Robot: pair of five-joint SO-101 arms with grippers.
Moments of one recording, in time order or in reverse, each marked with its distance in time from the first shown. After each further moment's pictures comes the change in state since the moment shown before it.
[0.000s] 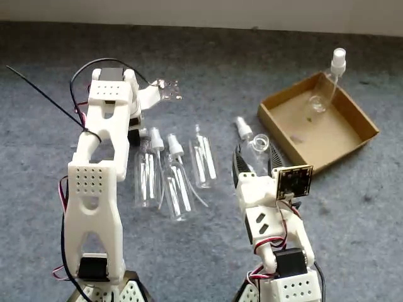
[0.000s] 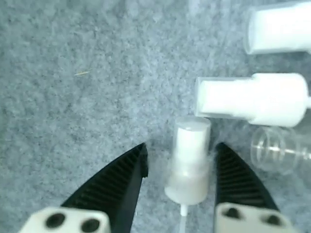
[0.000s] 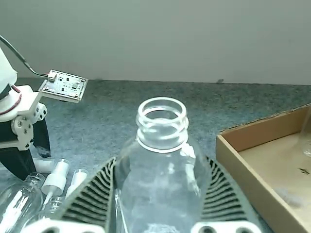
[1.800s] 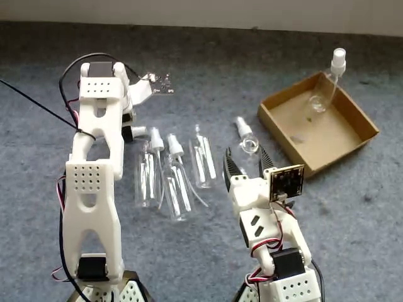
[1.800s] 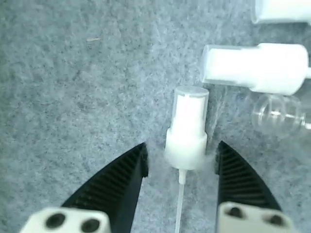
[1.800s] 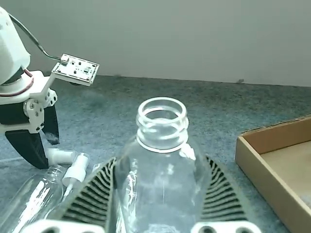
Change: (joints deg) left arm -2.2 3.5 -12.2 9.8 0.5; right arm -4.2 0.0 0.0 0.1 0.0
